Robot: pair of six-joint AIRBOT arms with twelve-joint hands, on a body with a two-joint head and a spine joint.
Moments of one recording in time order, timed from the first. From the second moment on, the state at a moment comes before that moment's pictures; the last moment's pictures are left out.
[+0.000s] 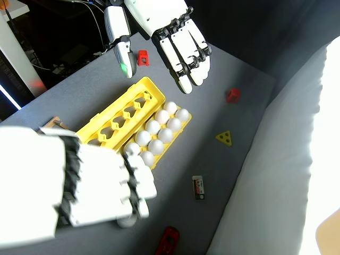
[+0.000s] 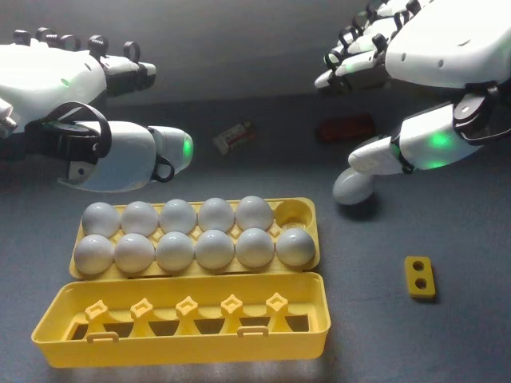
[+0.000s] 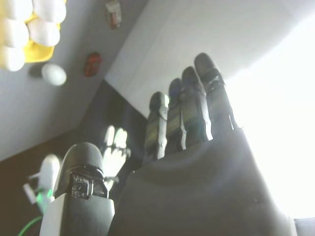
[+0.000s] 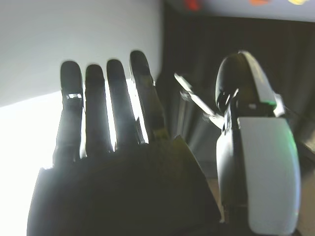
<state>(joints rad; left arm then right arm) 0.14 -0.65 0.47 1.29 0.80 -0.36 -0.27 -0.93 0.94 -1.05 -0.09 -0.14</state>
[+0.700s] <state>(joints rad) 0.14 -0.64 0.45 1.28 0.80 -0.36 -0.18 -0.99 1.04 -2.71 0.34 1.54</state>
